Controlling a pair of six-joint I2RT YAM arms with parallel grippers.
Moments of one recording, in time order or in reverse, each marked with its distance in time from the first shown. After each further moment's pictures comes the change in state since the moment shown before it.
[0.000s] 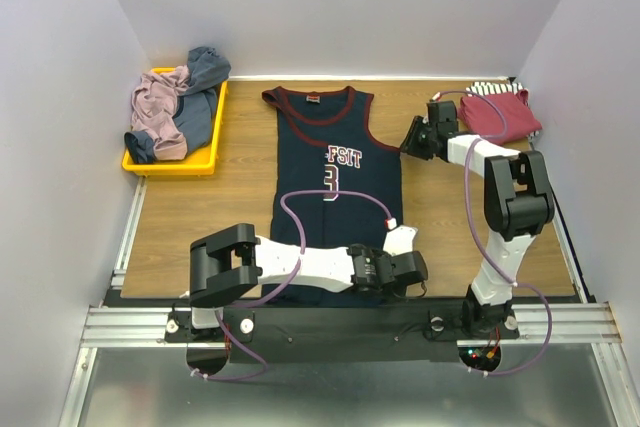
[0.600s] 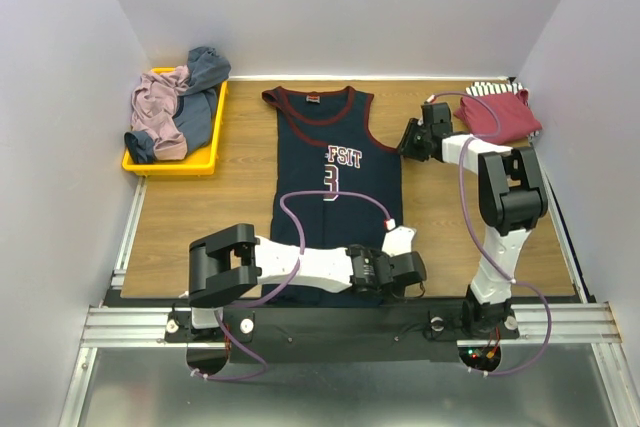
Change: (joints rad) left arm 0.000 -0.003 -0.014 0.010 0.003 -0.001; right arm 0.018 0.047 0.019 0.016 0.009 0.000
